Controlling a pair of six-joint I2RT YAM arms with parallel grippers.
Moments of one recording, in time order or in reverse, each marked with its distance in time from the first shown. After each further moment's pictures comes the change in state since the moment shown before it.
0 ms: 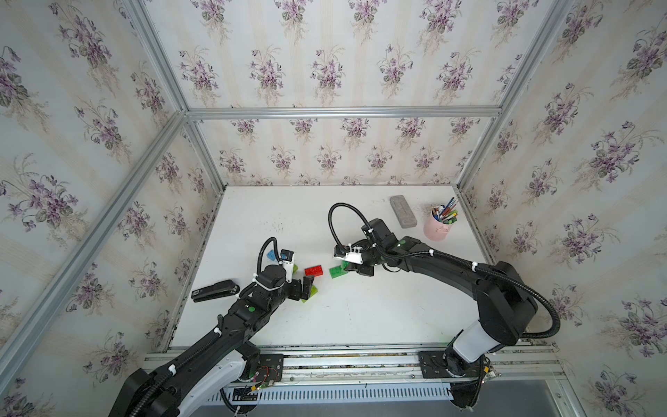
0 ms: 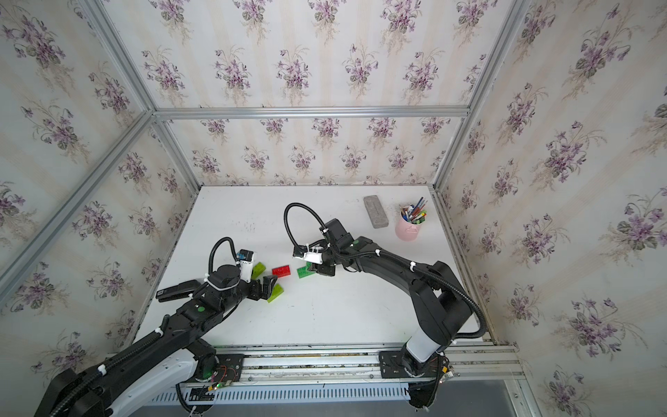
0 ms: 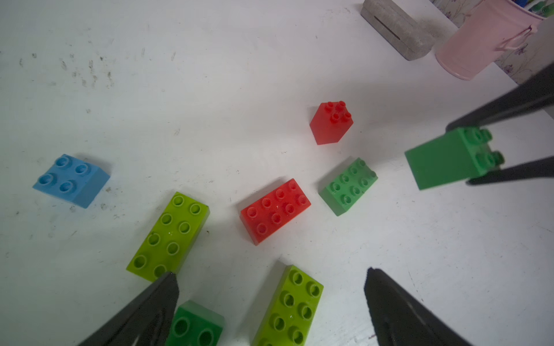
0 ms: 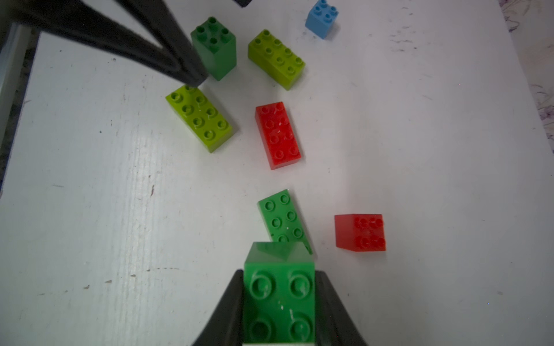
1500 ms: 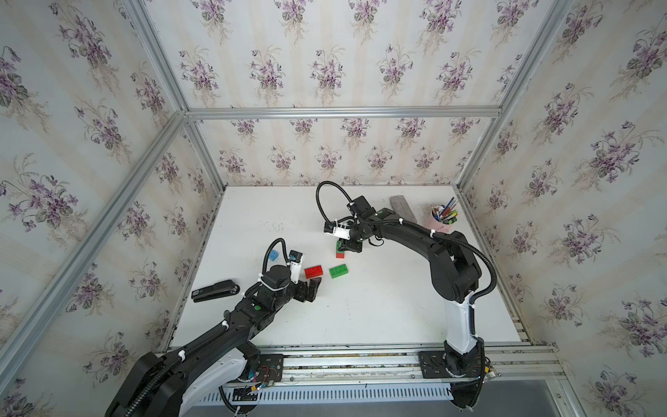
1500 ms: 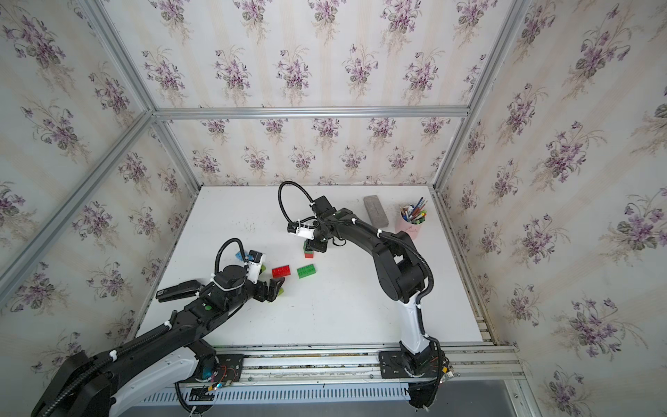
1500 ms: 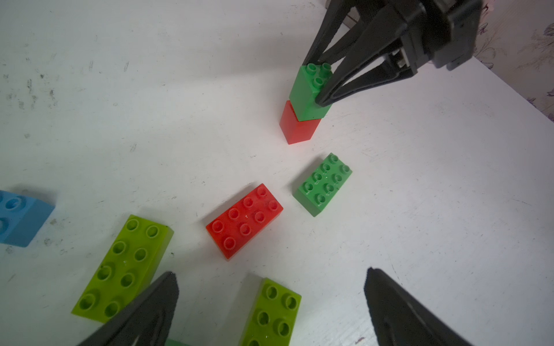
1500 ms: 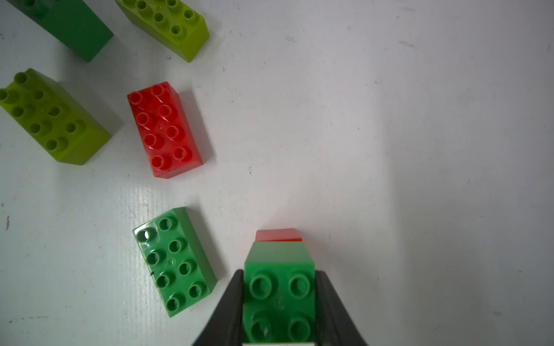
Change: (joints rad) left arm -0.039 0.068 -0.016 0.114 0.033 0.051; right arm -0.076 0.432 0.485 -0.242 0.020 -0.027
